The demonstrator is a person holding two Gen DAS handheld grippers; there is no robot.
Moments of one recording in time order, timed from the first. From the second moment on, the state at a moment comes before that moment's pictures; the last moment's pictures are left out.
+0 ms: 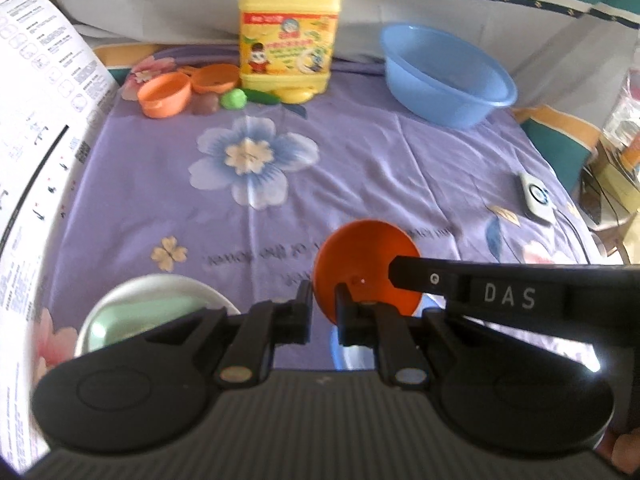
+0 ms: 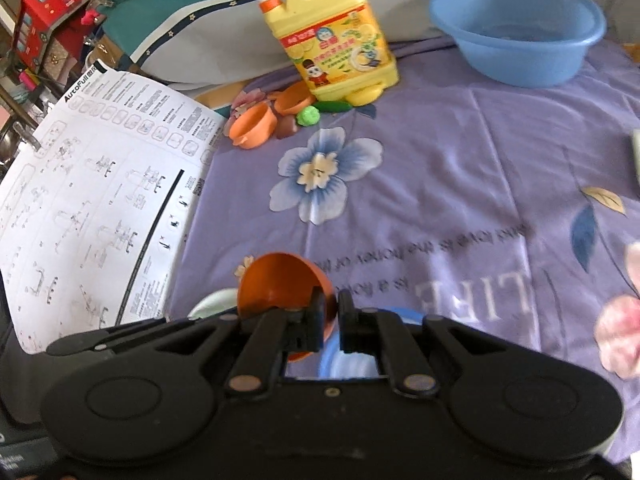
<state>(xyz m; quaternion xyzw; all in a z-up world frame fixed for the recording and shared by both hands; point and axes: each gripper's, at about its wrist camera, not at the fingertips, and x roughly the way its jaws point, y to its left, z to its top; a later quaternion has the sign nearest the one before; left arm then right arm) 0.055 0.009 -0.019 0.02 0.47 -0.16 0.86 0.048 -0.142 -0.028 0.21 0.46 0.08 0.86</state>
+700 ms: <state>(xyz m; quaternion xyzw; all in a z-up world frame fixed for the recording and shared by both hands) 0.031 -0.021 -0.055 0.04 0.52 -0.18 0.84 0.006 -0.164 -0.058 0.20 0.48 0.06 0.85</state>
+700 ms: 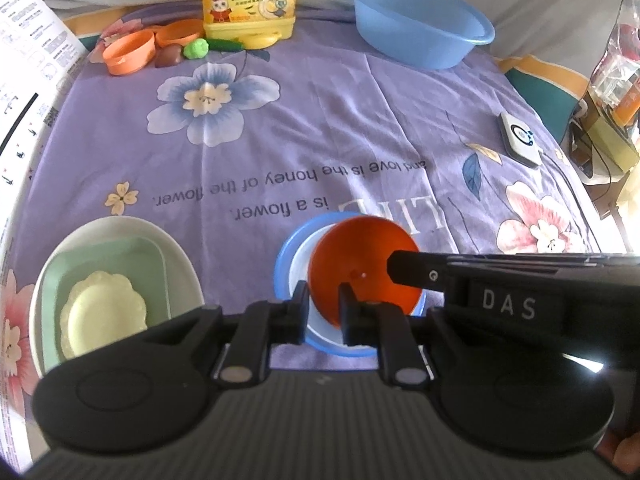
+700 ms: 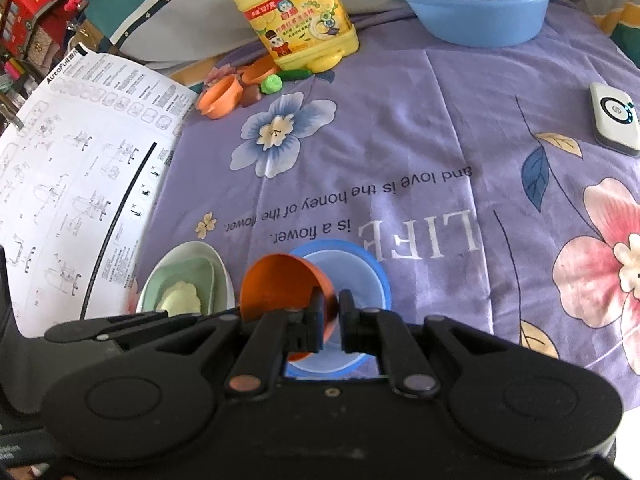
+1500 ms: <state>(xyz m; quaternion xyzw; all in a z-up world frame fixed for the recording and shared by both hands) 0.026 -0.022 -0.047 0.07 0.49 -0.16 0.86 0.006 -0.171 -0.058 0.21 0.47 0.06 0.86</state>
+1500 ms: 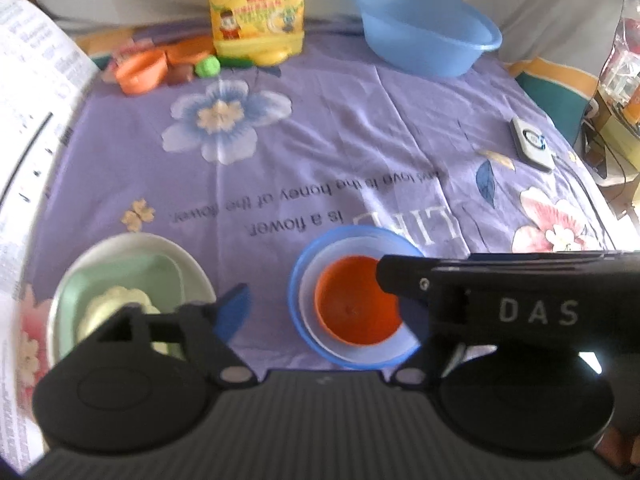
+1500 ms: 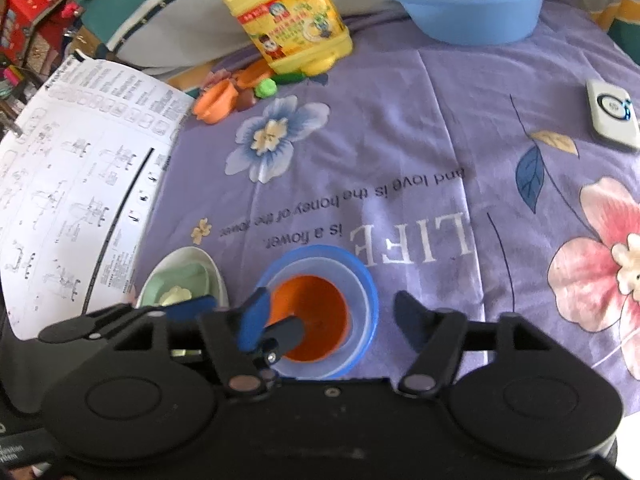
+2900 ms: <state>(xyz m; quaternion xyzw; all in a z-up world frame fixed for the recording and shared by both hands) 0.007 0.035 -0.065 -0.01 0.45 -0.14 0.88 -0.020 -0.183 -0.068 0.21 0.46 0.00 0.87</state>
